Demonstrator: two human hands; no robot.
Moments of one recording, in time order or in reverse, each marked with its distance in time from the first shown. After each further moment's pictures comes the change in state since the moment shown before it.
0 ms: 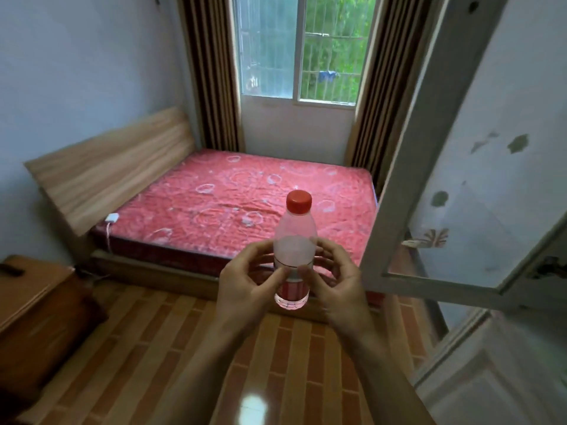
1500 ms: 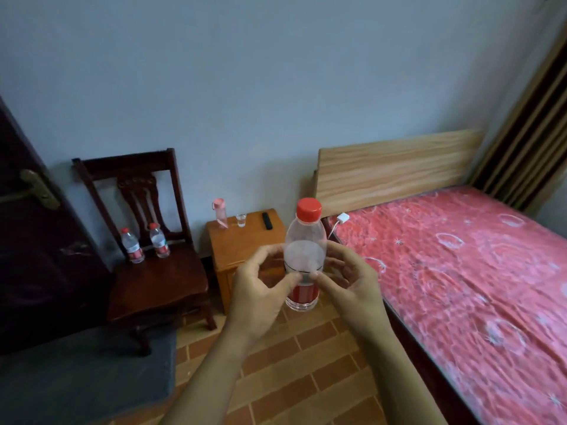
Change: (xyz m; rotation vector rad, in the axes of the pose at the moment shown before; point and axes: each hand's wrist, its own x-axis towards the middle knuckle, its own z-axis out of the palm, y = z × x) left_hand 0.118 -0.122 -0.408 0.258 0.909 -0.205; right_hand 0.192 0.088 0.511 0.144 -0.983 -0.018
